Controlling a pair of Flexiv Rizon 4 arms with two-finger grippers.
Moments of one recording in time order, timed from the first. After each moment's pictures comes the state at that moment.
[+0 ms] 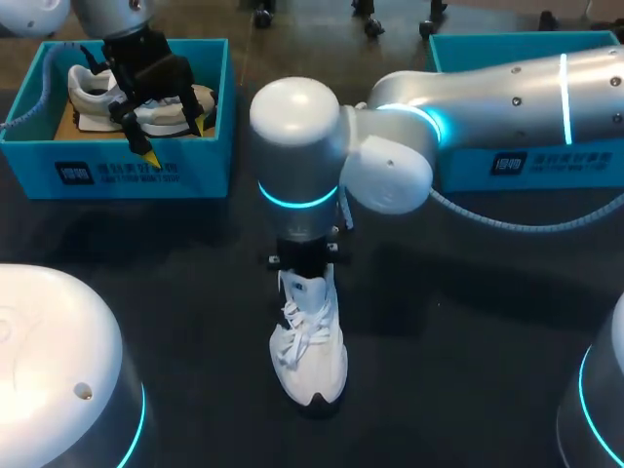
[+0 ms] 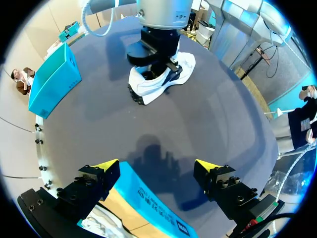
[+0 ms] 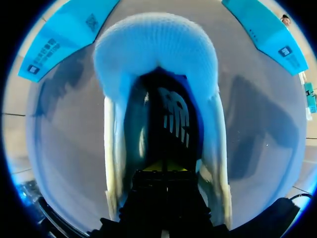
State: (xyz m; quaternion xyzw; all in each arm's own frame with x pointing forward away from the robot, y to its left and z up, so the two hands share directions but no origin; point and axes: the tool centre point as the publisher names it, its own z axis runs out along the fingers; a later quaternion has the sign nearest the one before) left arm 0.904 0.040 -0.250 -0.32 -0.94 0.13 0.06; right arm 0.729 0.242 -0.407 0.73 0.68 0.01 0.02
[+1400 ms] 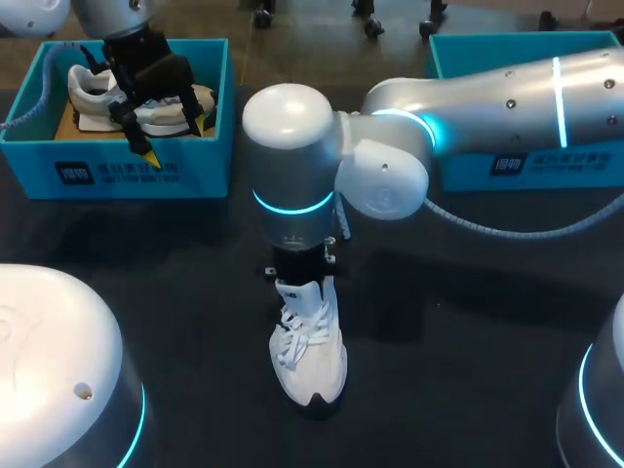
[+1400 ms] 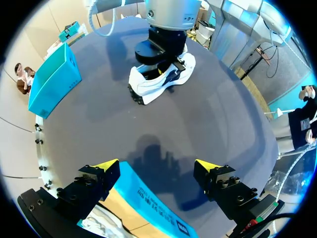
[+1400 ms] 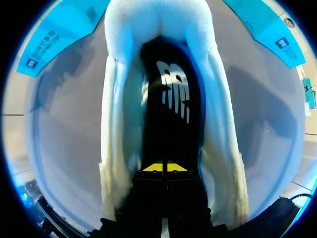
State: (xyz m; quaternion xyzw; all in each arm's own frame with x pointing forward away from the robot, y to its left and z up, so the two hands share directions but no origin) left arm 0.904 0.040 -0.250 -0.32 -0.94 0.13 0.06; right arm 0.704 0.247 -0.409 0.73 0.68 -0.01 0.00
